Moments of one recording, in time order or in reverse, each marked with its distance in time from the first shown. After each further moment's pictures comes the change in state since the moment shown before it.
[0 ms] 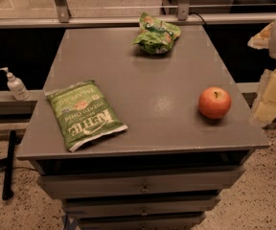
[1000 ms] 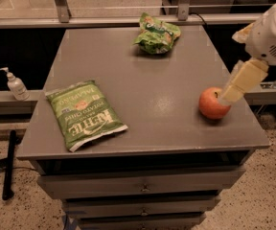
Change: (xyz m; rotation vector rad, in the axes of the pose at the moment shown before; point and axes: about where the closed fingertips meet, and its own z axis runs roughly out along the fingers) arm -0.020 -0.062 0.049 0.086 -0.198 0.083
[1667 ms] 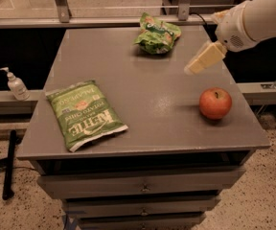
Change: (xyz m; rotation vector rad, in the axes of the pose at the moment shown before) arm -0.058 -0.088 0.062 0.156 -0.297 0.051
